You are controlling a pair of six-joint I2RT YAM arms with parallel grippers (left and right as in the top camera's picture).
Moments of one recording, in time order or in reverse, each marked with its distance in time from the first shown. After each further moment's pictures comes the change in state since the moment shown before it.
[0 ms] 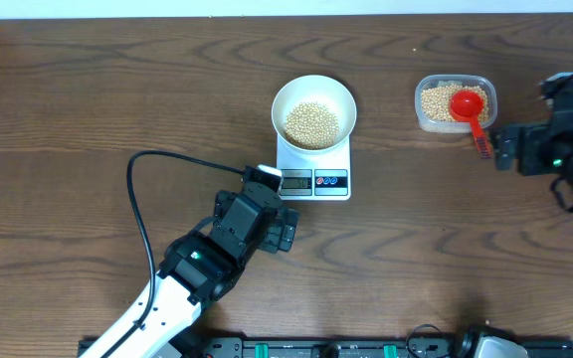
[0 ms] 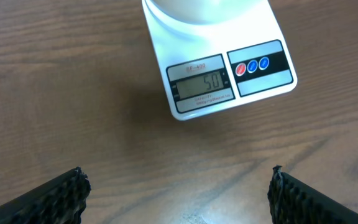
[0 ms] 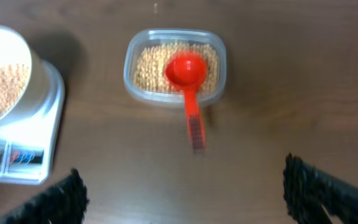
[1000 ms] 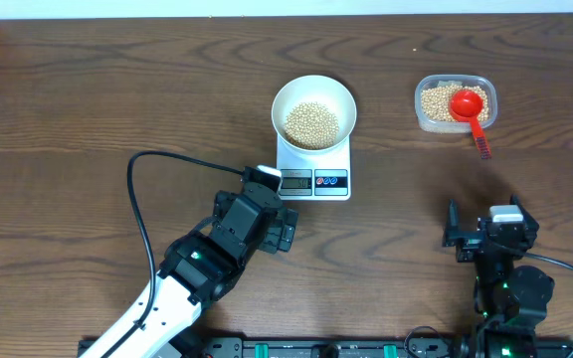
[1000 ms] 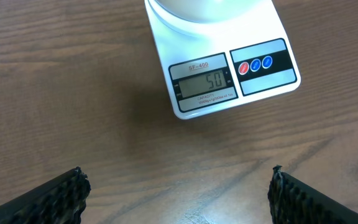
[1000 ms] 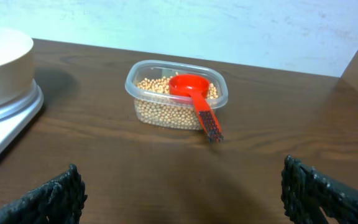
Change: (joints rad) left arm 0.000 0.000 -0.004 0.000 -0.007 0.000; right arm 0.141 -1.056 -1.221 0.811 0.145 0.104
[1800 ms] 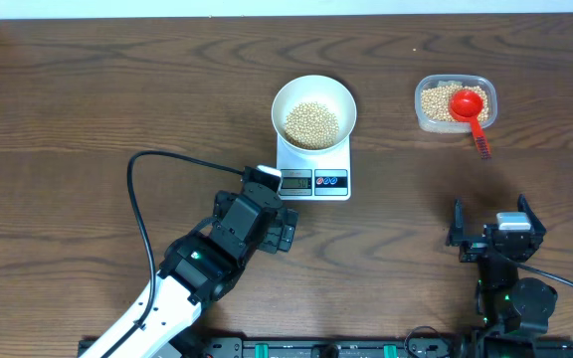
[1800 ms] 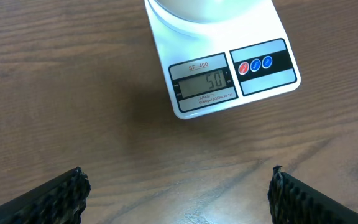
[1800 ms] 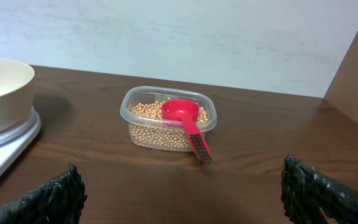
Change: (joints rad) left arm 0.000 0.000 0.000 0.000 0.000 0.000; right arm 0.000 -0.143 -0.003 -0.039 0.022 0.014
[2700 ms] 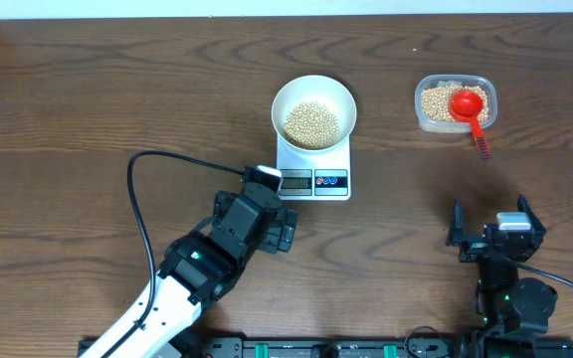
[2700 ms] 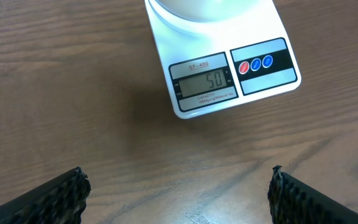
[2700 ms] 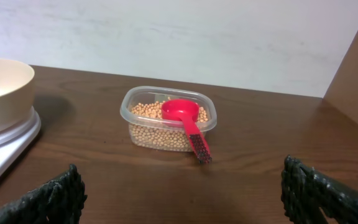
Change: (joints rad) left arm 0.000 0.000 0.000 -0.002 0.000 0.000; right arm 0.000 0.000 0.000 0.000 0.000 0.000
